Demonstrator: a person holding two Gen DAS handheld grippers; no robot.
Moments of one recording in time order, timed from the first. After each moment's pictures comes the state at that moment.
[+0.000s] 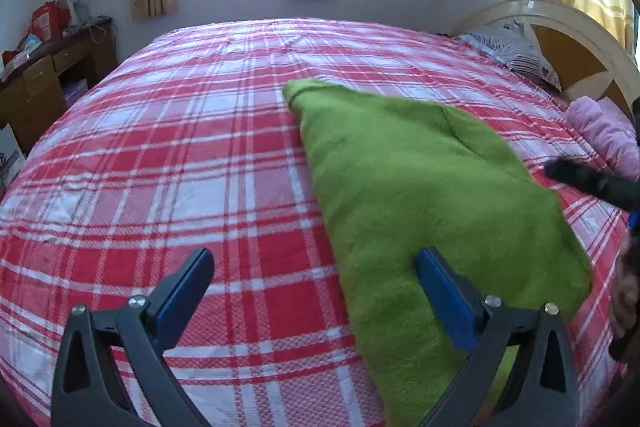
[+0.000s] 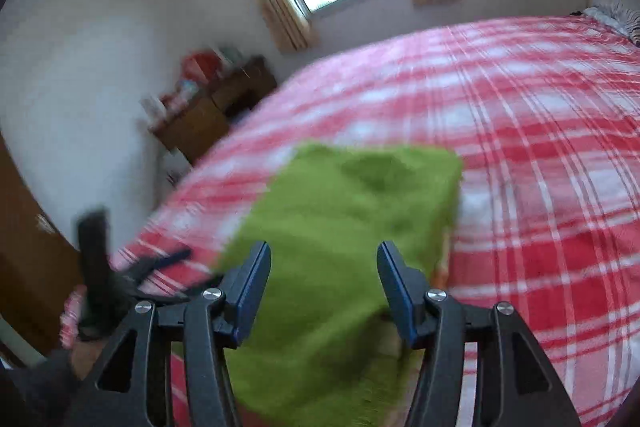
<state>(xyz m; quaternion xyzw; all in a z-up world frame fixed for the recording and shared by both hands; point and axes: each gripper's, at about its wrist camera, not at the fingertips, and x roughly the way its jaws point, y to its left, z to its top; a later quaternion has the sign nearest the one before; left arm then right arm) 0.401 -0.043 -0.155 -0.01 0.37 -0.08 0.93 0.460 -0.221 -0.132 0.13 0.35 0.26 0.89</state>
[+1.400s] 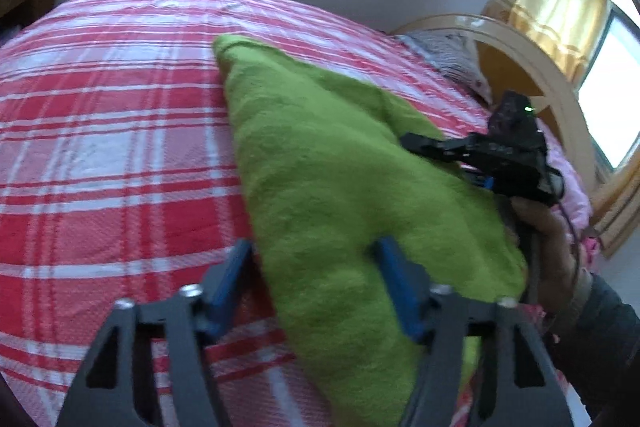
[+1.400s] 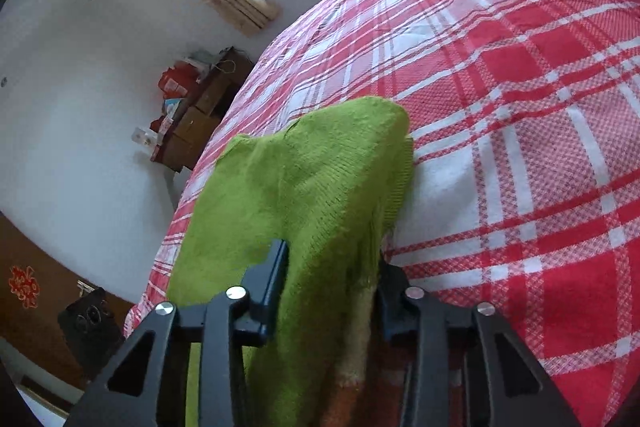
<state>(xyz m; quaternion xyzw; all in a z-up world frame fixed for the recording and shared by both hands) 0.411 -0.043 -0.172 -0.11 0.40 -0.24 0.88 0.570 -0.249 -0.199 0.27 0.42 0.27 0.82</state>
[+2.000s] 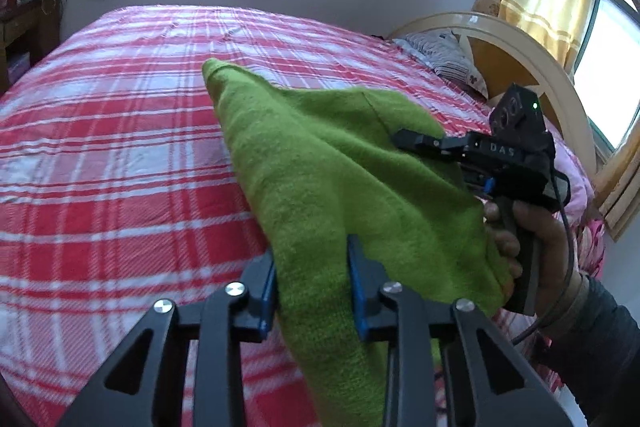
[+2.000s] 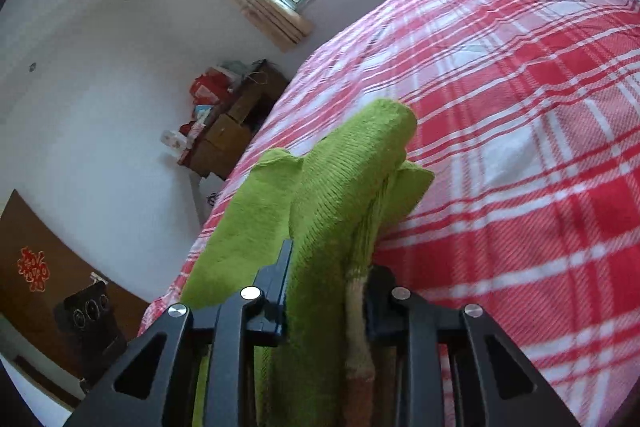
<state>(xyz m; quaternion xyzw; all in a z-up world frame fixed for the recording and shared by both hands) 0.348 -0.025 -0.130 -0.07 0.38 -0.22 0.90 0.503 -0.212 -0.162 0.27 0.37 0.31 0.83</state>
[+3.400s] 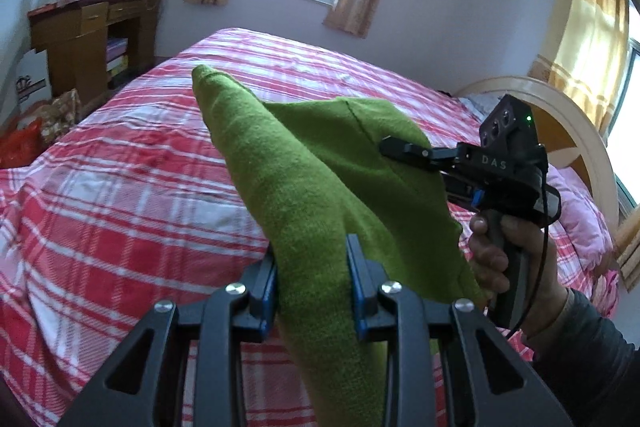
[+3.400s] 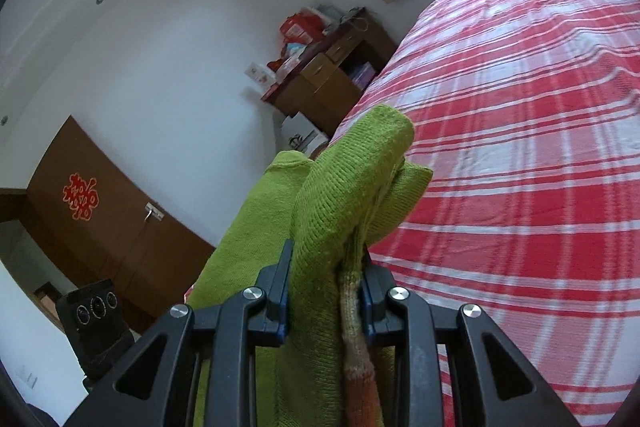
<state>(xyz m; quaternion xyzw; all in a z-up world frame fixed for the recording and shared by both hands) 0.220 0.145 -0.108 -0.13 0.33 -0.08 0.93 0.434 0.020 -0.126 0.22 0.37 0.47 0.77</state>
